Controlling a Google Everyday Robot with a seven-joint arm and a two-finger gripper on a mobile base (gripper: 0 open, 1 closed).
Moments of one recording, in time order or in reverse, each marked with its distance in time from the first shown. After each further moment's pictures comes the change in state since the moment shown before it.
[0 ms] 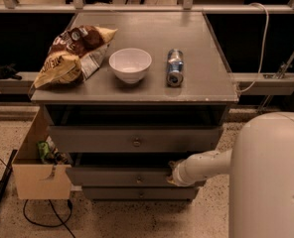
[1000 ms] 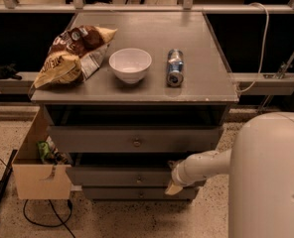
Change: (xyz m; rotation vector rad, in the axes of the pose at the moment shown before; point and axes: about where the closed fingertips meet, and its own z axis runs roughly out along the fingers) arm 0.000 0.000 0.000 0.000 0.000 0.000
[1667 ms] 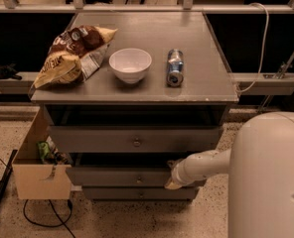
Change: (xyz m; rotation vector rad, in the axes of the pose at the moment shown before) arm 0.000 0.000 0.000 0.000 0.000 0.000
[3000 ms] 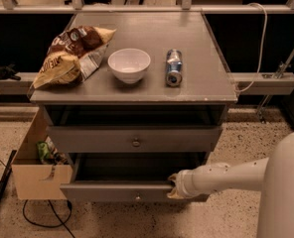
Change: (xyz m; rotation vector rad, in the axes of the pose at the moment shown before) arm 0.008 0.041 -0.019 -0.014 -0.046 -0.044
